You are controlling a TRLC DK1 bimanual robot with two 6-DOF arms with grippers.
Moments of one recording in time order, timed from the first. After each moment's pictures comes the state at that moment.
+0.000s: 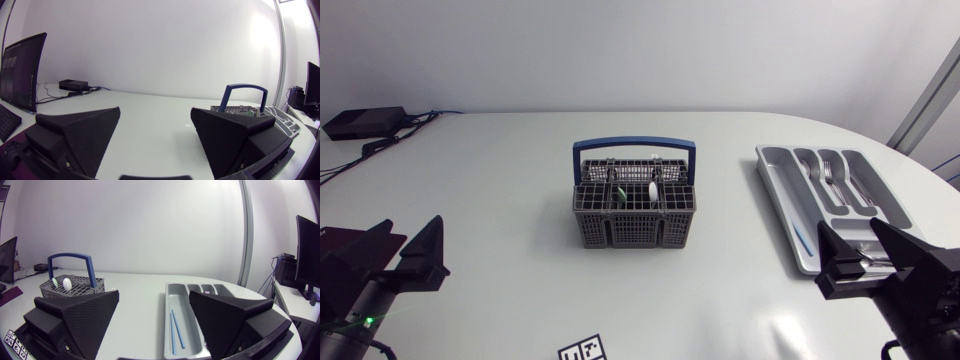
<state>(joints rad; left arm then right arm) 0.03 0.05 0.02 0.00 0.00 -0.08 0.05 0.06 0.03 -0.03 0.01 0.00</state>
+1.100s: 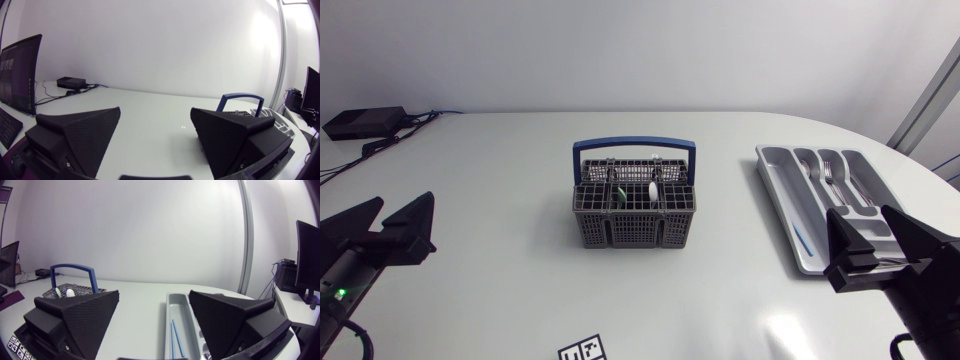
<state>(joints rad) 0.00 0.29 0.24 -0.06 0.00 -0.10 0.06 0.08 0.08 0.00 0.01 0.00</state>
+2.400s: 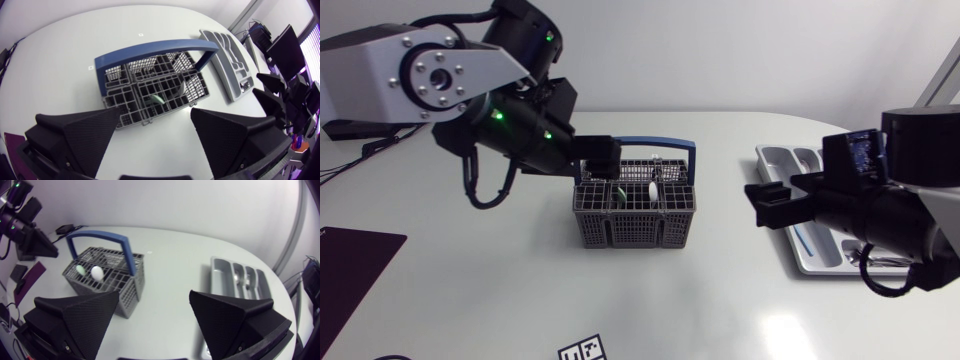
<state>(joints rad) -0.57 1.56 1.30 -0.67 0.08 -0.29 0.38 0.95 0.63 -0.22 0.05 0.08</state>
